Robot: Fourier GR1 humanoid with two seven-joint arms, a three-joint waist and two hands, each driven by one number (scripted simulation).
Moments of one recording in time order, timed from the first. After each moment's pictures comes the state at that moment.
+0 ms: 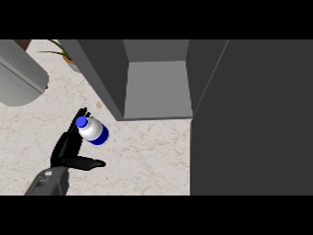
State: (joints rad) left arm -0.34 0.15 0.22 -0.53 0.00 -0.34 -0.74; right arm 0.92 -0.13 0.16 -2.46 -0.16 0.36 -0.18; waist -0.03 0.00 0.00
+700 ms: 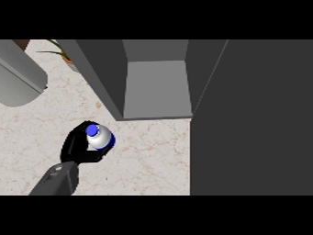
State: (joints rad) left arm -0.48 0.13 0.30 -0.27 0.04 -0.36 -0.84; right arm 0.95 -0.12 0.17 -2.46 -0.15 0.37 -0.21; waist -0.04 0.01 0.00
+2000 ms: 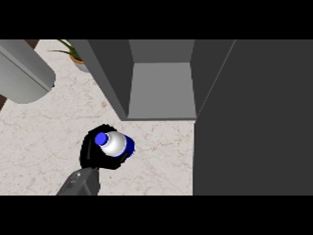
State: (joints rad) left arm -0.34 0.00 0.04 -0.55 0.35 -0.19 -0.83; right arm 0.96 -0.10 0.14 -2.46 -0.15 0.38 -0.20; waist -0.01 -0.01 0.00
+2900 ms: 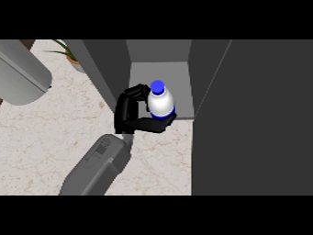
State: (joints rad) left arm -0.55 0.00 -0.39 -0.94 0.51 0.43 -0.49; right arm 0.96 -0.08 0.12 -2.45 -0.15 0.40 -0.22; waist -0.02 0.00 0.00
